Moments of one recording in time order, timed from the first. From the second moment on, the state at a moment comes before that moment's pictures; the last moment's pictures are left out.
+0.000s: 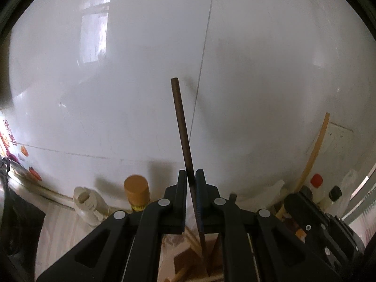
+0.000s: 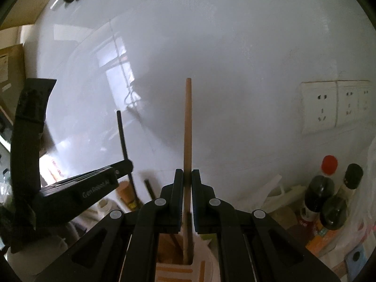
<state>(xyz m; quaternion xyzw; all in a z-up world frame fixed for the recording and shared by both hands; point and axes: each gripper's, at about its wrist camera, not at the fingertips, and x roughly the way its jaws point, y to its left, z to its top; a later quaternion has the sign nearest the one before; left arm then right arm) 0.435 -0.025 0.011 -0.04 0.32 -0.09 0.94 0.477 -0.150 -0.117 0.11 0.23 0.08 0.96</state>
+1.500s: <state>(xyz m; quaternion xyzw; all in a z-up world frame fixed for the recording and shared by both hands) 0.236 -0.145 -0.199 0.10 0.59 -0.06 0.80 0.242 -0.382 -0.314 0.22 0.58 -0.11 0.77</state>
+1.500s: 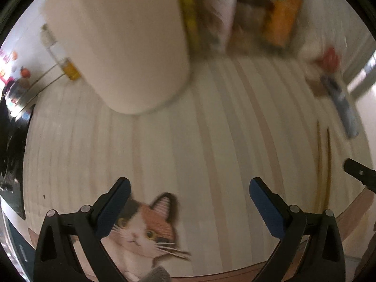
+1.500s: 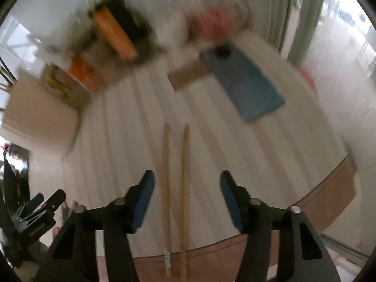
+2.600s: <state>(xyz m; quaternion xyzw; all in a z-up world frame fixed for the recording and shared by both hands) 0.184 -0.347 -0.233 0.20 0.60 -0.21 0.74 0.172 -0.482 -0.350 0.19 0.63 -0.16 0.73</state>
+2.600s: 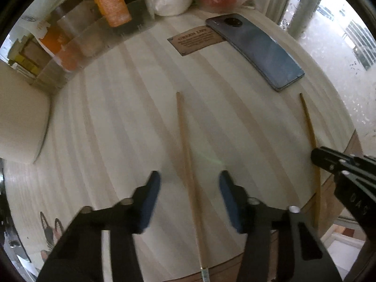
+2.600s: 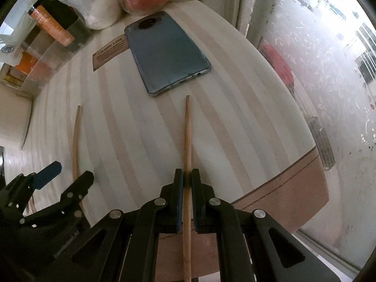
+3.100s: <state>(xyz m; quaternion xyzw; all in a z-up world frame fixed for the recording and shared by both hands) 0.216 -0.226 -0.226 0.14 0.61 -0.12 0.77 0.236 -0.412 -0.340 0.21 0.63 -0.08 0.74</state>
